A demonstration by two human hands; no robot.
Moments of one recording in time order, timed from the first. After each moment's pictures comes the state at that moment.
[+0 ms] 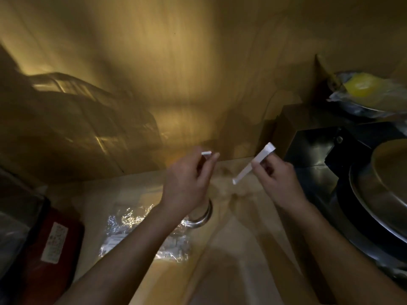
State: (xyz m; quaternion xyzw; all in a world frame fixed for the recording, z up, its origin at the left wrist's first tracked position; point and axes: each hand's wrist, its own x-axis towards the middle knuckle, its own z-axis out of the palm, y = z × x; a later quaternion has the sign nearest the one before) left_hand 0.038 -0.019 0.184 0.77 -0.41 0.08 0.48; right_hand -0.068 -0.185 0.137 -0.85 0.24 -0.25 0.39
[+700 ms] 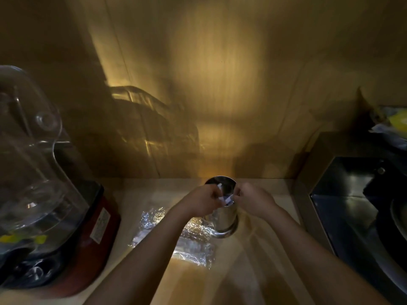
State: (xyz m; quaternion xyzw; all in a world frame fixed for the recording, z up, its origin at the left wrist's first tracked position) left_hand 0.083 0.020 0.140 0.86 -0.33 -0.27 0.29; right_hand 0.018 -0.131 0.111 -0.94 0.20 0.04 0.26
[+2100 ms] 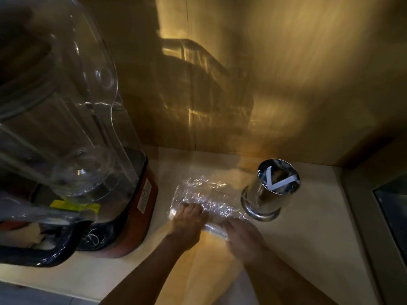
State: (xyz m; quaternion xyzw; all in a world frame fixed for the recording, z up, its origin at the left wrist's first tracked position) left_hand 0.098 0.178 -0.009 0.91 -0.41 -0.07 -0.01; right_hand 0.012 0.015 -0.025 -0.99 -0.03 0.06 0.09
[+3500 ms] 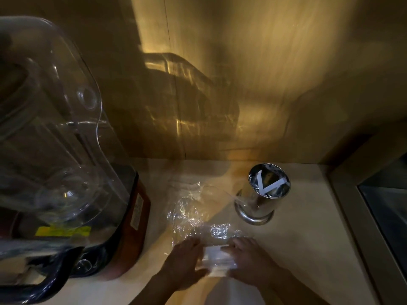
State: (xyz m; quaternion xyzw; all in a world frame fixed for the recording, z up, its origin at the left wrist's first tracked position) left_hand 0.065 0.203 -0.009 0.87 -0.44 -0.23 0.09; right_hand -0.024 -0.001 -0.028 -0.98 -0.04 0.14 0.16
